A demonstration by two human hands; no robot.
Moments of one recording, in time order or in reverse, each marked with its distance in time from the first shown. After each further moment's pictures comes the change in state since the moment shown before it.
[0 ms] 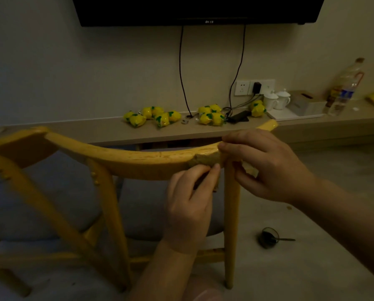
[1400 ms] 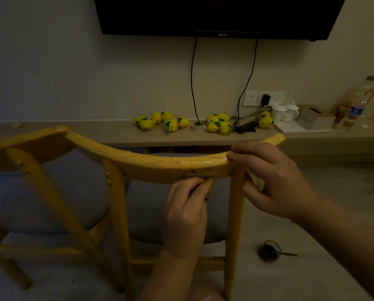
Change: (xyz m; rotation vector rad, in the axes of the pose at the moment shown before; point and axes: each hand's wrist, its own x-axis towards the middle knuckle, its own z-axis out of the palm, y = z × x) left_hand -0.013 -0.007 -0.002 -0.035 0.015 -0.195; right_hand 0.001 -0.010 -0.003 0.122 0.029 0.096
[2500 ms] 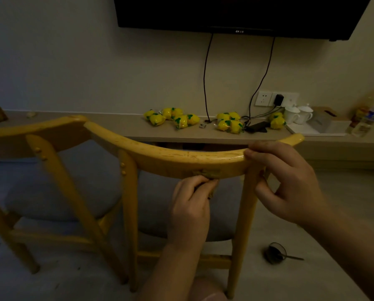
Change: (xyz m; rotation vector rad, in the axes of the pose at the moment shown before) left_hand -0.005 -0.017 -0.007 0.060 -0.042 -0.034; right_hand -0.003 -0.011 0.011 0.012 0.072 0.071
